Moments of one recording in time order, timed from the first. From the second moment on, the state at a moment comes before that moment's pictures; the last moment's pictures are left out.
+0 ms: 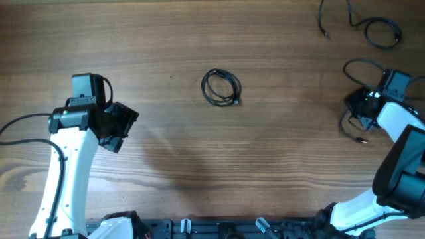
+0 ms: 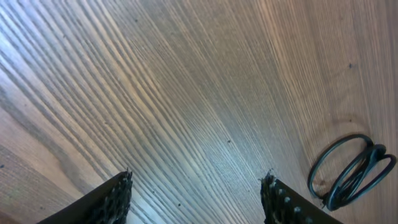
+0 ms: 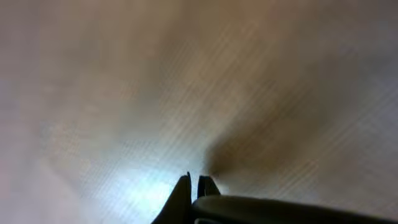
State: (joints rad) left arm 0.11 1.31 1.02 -1.02 0.11 -0.94; right arm -0.43 1.80 0.94 -0.22 -0.14 0.62
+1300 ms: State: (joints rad) left arm 0.10 1.31 1.02 -1.00 0.11 -0.94; right arm -0.71 1.90 1.30 -0.59 -0.10 0.53
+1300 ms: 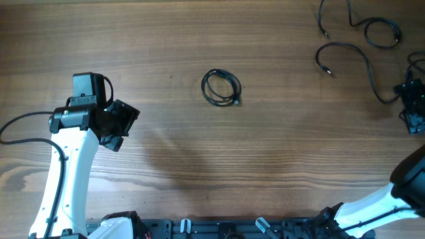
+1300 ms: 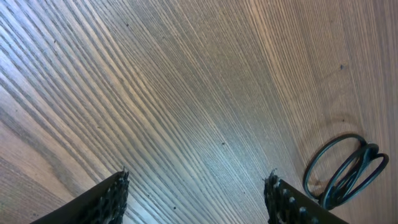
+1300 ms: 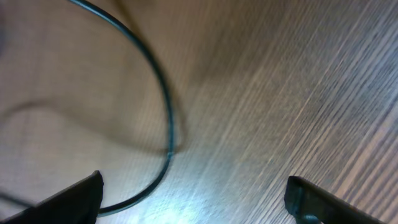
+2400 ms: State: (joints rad) left arm 0.10 1.32 1.02 -0.97 0.11 -0.95; right arm -0.66 2.11 1.38 -0.16 -0.33 0.59
